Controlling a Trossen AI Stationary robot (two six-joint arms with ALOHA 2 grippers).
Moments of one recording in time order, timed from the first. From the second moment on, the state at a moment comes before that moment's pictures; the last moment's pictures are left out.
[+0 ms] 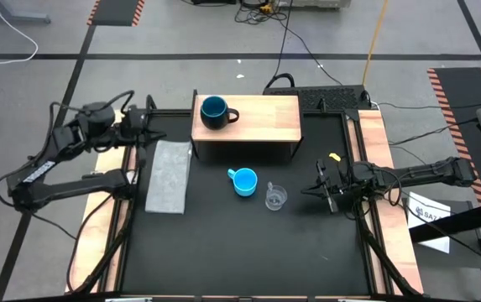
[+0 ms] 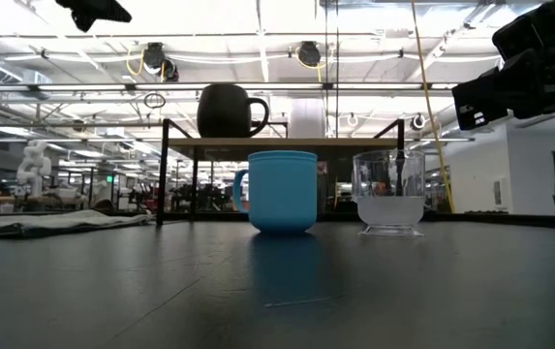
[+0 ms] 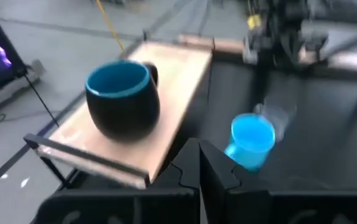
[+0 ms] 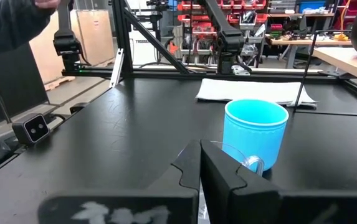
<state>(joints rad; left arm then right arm) 0.52 0.62 0.99 -0.75 0.19 0.08 0.04 0.41 0.01 0.30 -0.16 0.02</state>
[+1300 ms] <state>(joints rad) 0.16 0.18 0.32 -0.16 -0.11 -0.20 0.04 0.41 0.01 0.30 -0.16 0.04</state>
